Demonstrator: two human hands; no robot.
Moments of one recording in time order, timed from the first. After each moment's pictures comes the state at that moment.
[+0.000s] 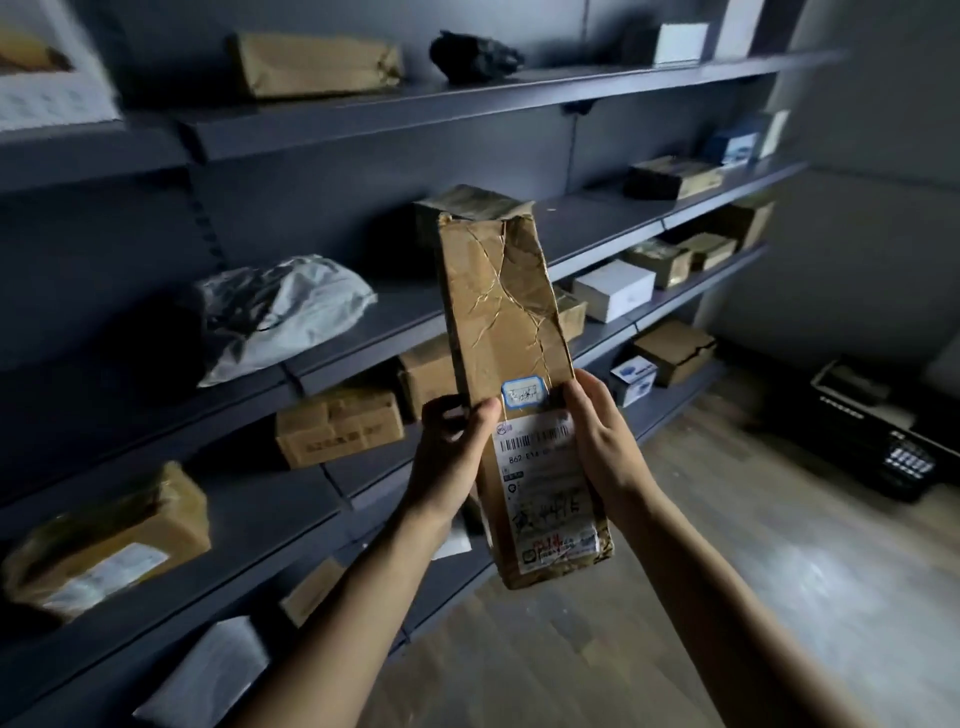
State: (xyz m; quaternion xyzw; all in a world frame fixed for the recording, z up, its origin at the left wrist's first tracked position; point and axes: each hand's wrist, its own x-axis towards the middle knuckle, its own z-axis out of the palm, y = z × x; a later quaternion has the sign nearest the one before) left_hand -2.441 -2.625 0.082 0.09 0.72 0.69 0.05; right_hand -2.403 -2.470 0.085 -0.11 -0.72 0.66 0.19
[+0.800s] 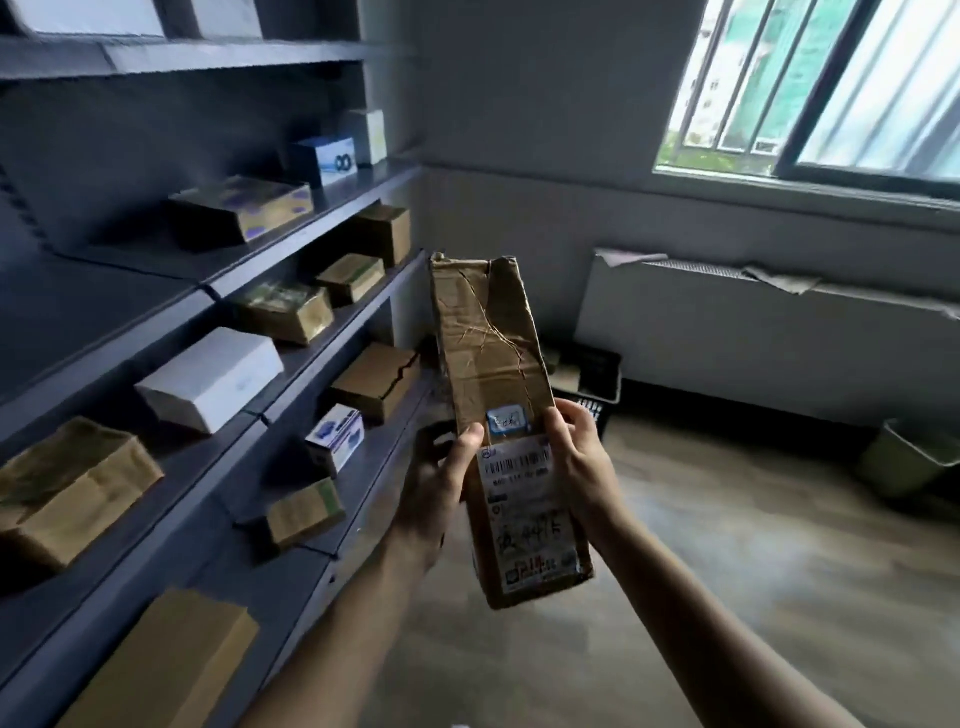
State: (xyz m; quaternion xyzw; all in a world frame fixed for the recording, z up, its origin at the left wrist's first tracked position) left_hand -2.499 -2.027 0.041 0.28 0.61 0.66 0.34; right_hand -2.388 -1.913 0.040 -0.39 -0.66 0.55 0.33
